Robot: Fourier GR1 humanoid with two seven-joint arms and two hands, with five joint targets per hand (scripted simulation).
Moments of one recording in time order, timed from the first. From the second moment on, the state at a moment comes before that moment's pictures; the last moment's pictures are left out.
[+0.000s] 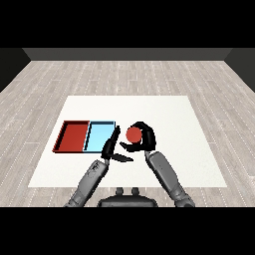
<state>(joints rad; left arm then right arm) -0.23 0.00 -0.41 -1.39 0.11 0.22 -0.25 -0.39 0.00 0.37 -1.52 -0.12 -0.40 -0.29</state>
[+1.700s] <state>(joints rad) -0.37 0.00 -0.52 -1.23 0.34 0.46 -0.33 -0.45 0.00 0.54 -1.48 -0.26 -0.53 -0.36</state>
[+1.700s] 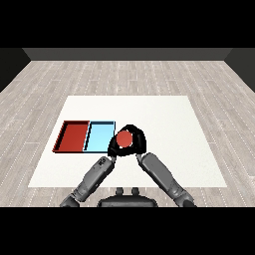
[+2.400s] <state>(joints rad) -0.38 0.01 -0.53 -1.20 0.38 0.57 -0.43 -0.47 -0.01 0.56 -1.49 -0.29 -0.54 -0.33</state>
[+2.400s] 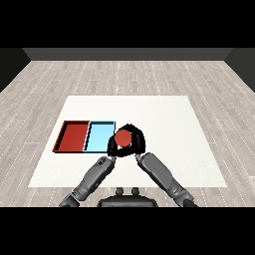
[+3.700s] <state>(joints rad) -0.38 0.00 -0.50 -1.22 0.34 0.64 -0.46 -0.33 -0.01 0.47 -1.61 -0.19 -0.45 -0.19</state>
